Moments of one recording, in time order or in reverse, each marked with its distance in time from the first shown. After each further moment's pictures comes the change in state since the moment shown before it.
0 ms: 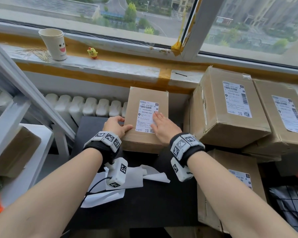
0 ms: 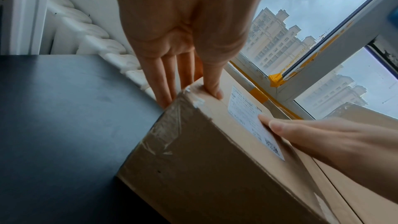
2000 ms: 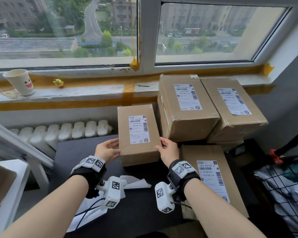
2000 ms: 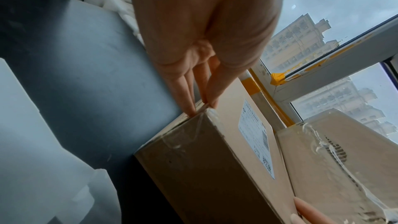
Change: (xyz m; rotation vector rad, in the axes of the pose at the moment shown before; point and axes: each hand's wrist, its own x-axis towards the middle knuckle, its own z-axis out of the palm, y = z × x) left_hand -0.060 0.030 0.048 -0.578 -0.285 -0.104; right_hand -0.083 0.076 0.060 1.103 0.619 0.381
